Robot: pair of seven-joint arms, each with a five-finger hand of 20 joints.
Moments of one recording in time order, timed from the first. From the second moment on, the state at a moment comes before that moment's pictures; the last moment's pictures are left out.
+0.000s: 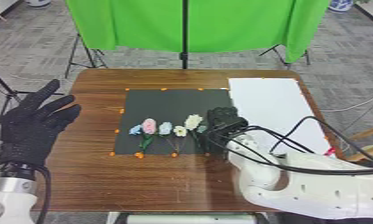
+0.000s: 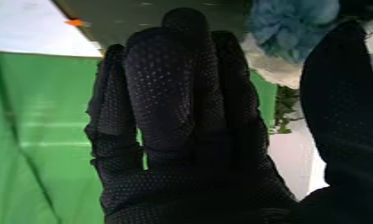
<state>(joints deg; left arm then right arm) 137.6 -51.5 -107.5 -137.1 27.9 18.0 15.3 -32.1 -43.8 -10.7 -107.7 -119.5 14.8 55.2</state>
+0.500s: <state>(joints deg) 136.6 -51.5 -107.4 -136.9 28.0 17.9 13.8 -32.4 -44.2 -10.4 -106.9 -119.4 19.3 56.5</state>
